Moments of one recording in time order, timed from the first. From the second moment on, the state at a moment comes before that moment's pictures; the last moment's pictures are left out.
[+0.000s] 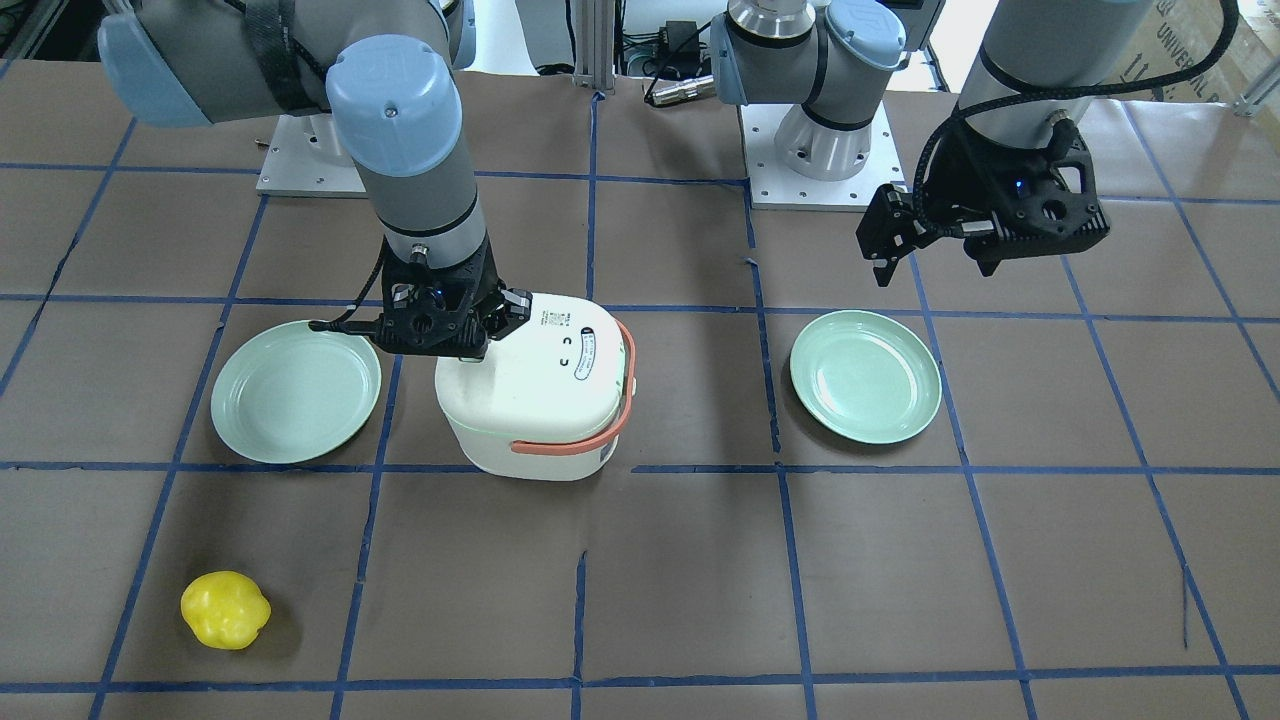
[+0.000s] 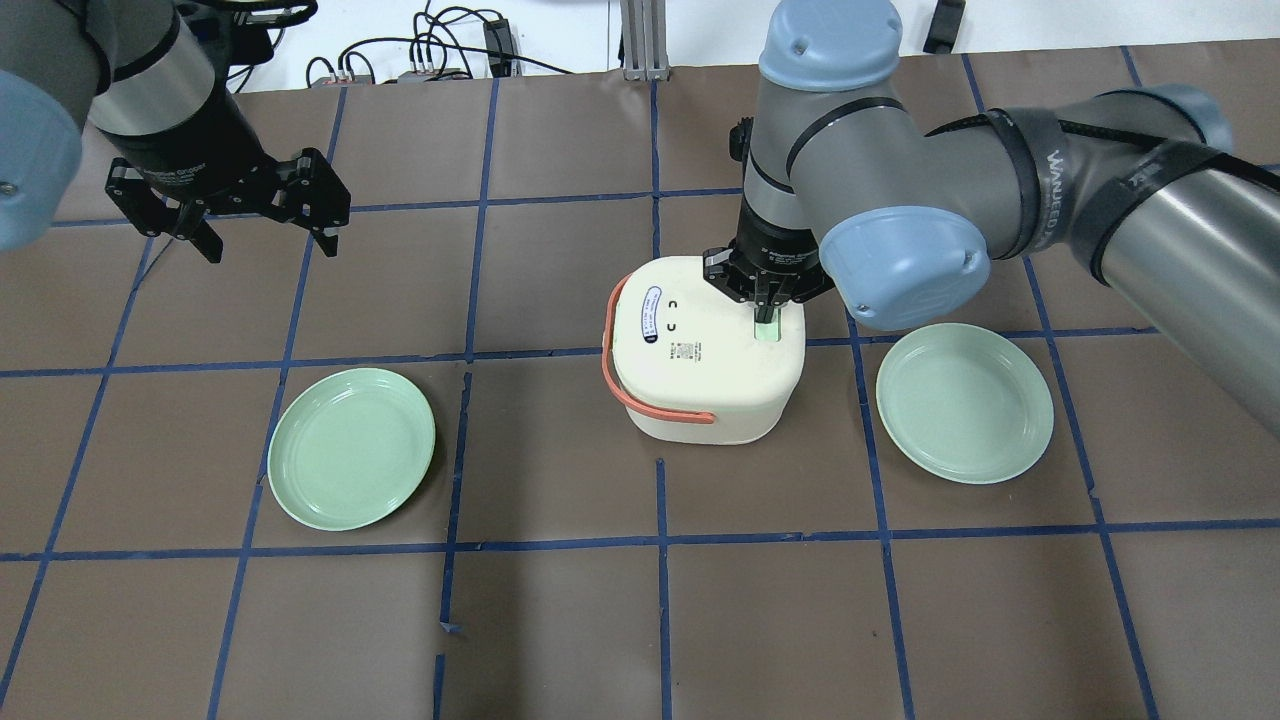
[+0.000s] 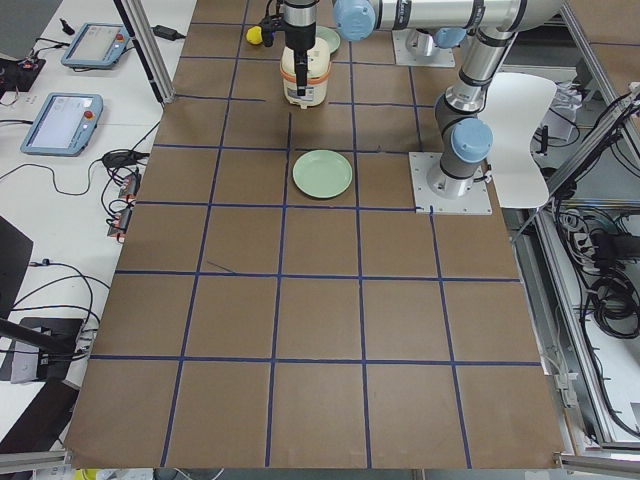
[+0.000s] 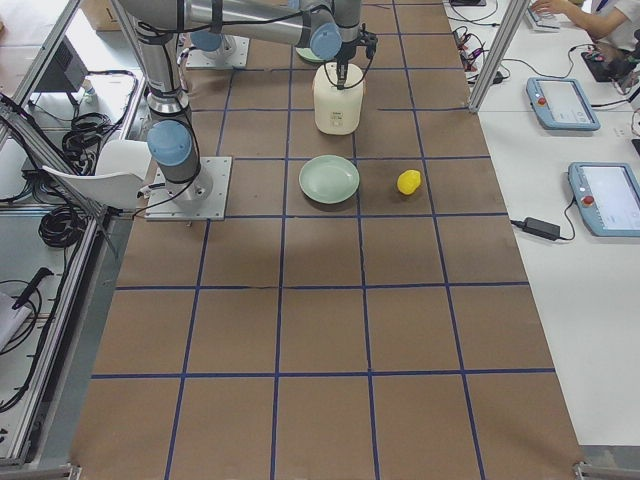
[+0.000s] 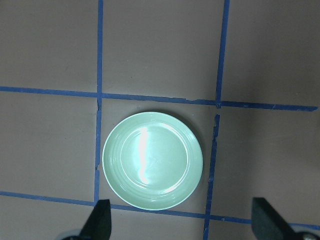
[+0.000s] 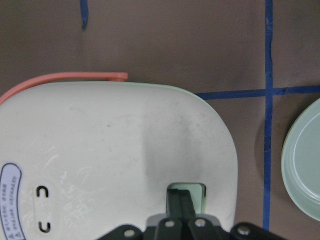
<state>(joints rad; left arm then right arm) -1.50 -1.56 -1.59 -1.54 1.67 0.00 1.81 -1.40 1.72 -1.88 -1.55 0.29</state>
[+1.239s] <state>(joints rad) -1.50 -1.56 -1.59 -1.54 1.67 0.00 1.78 -1.39 1.49 -1.69 -1.54 0.27</state>
